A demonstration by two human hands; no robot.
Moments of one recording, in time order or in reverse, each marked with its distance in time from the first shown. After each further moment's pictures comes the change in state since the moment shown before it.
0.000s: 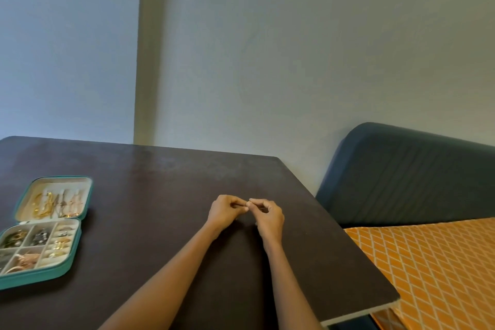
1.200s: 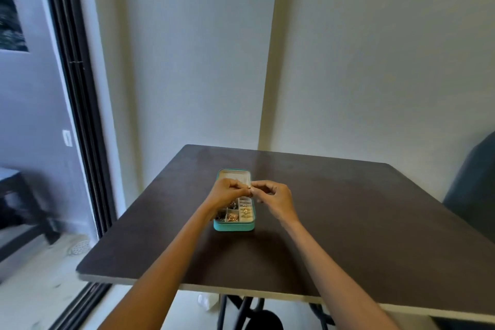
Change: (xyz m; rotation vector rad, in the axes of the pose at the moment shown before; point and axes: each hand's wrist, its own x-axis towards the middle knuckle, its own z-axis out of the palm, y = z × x) left_hand -0.168 -0.039 -0.280 -0.016 0.232 -0.063; right_hand -0.146 -0.128 0.186 0.210 -0.569 -0.372
